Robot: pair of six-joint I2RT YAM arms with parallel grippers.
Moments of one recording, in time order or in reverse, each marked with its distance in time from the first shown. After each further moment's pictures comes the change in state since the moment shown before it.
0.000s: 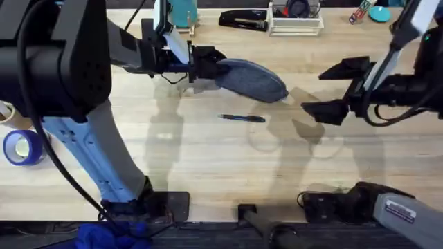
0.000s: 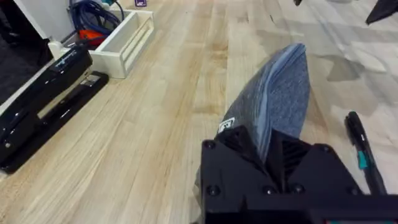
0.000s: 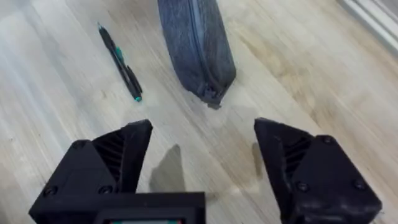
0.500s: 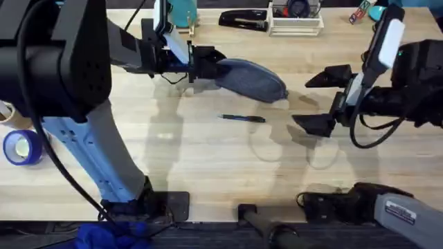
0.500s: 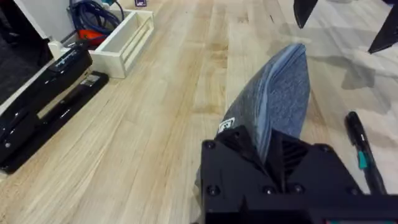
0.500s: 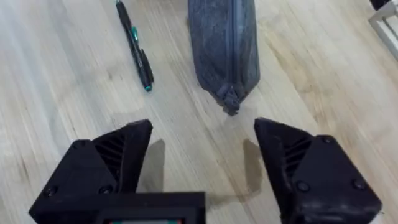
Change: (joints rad) left arm 0.000 0.000 0.000 0.000 0.000 0.000; right arm 0.068 0.000 -0.121 0.123 0.000 -0.140
